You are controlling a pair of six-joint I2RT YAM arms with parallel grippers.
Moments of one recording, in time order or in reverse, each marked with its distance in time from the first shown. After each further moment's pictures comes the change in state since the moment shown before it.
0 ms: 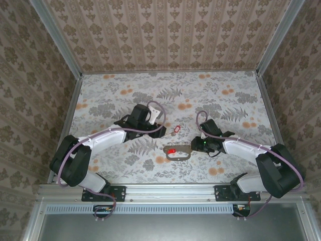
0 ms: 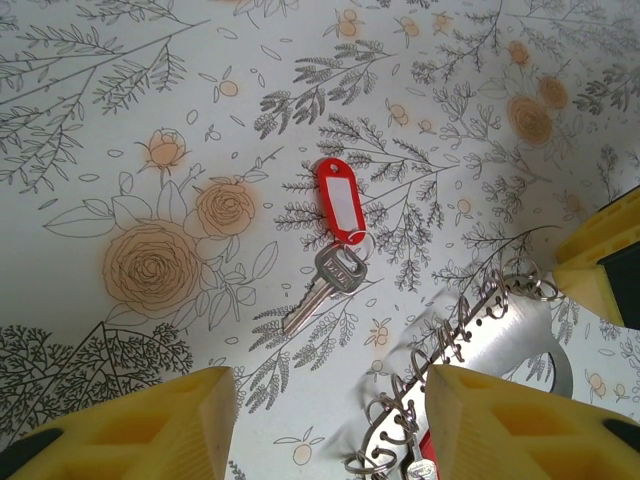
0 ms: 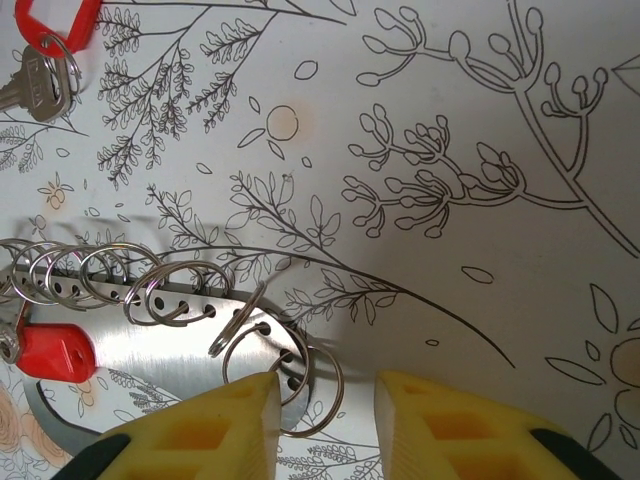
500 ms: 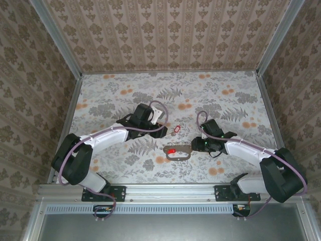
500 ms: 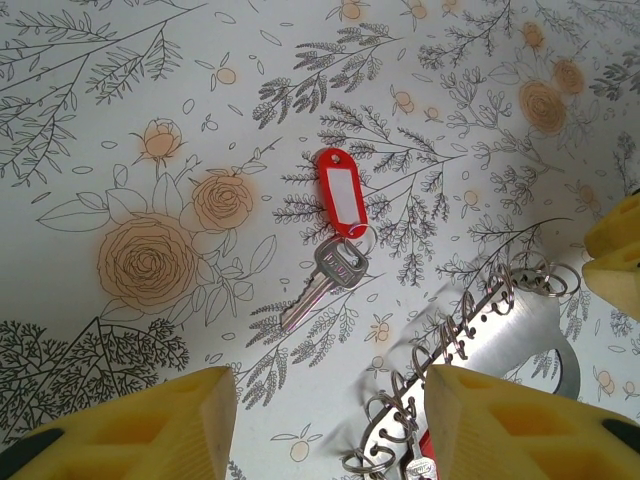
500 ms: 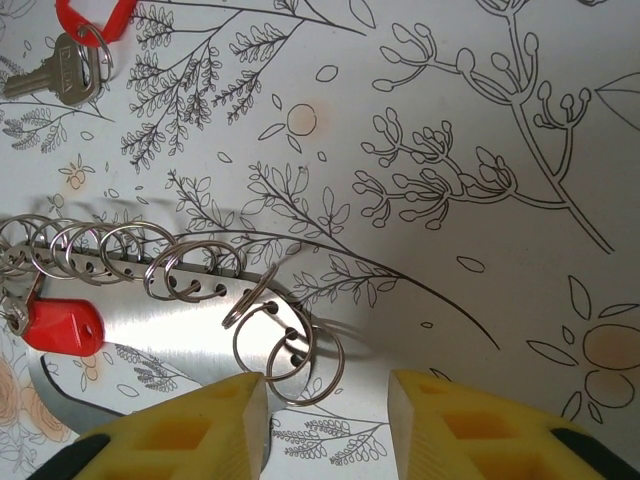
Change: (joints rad) left arm -0.026 0.025 0.040 -0.052 -0.032 0.000; right arm -0.002 -0.051 0.000 -0.037 0.010 -0.058
